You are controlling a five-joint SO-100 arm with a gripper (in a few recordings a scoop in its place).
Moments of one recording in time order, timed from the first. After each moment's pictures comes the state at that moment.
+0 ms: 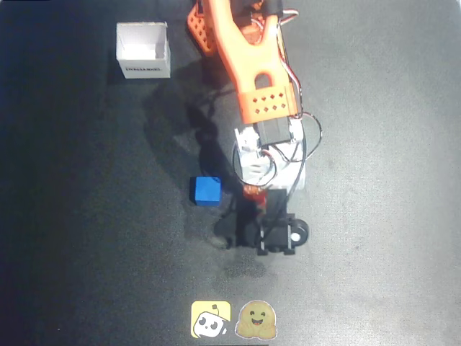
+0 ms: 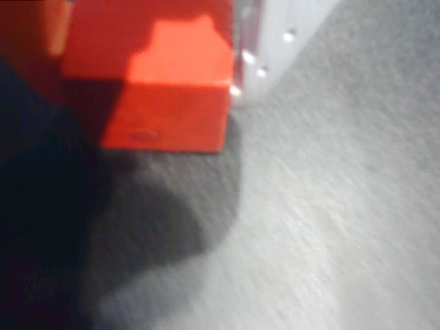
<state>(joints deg) -12.8 83.3 104.8 58.3 105.0</state>
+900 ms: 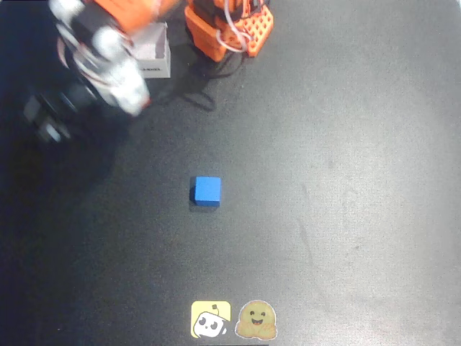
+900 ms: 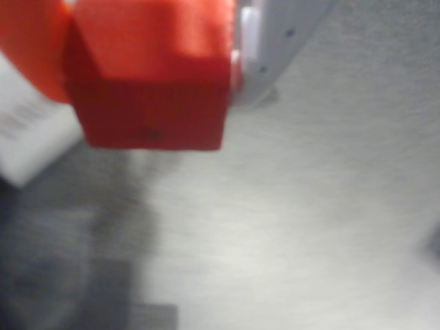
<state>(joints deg) 46.2 102.5 93.8 96.4 96.9</state>
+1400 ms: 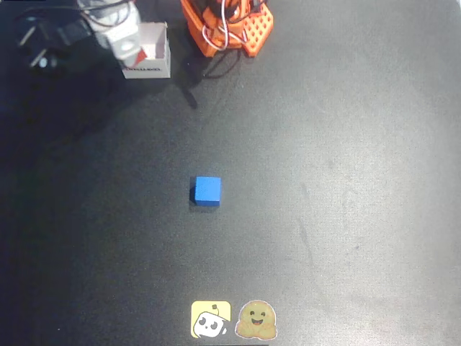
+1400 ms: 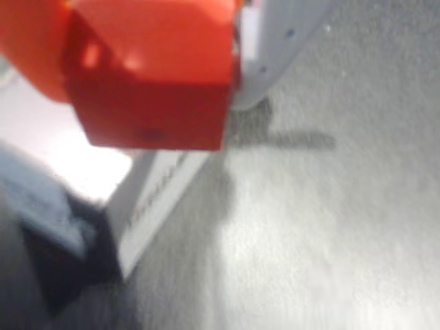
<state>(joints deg) 60.5 122.5 114.0 94.9 90.9</state>
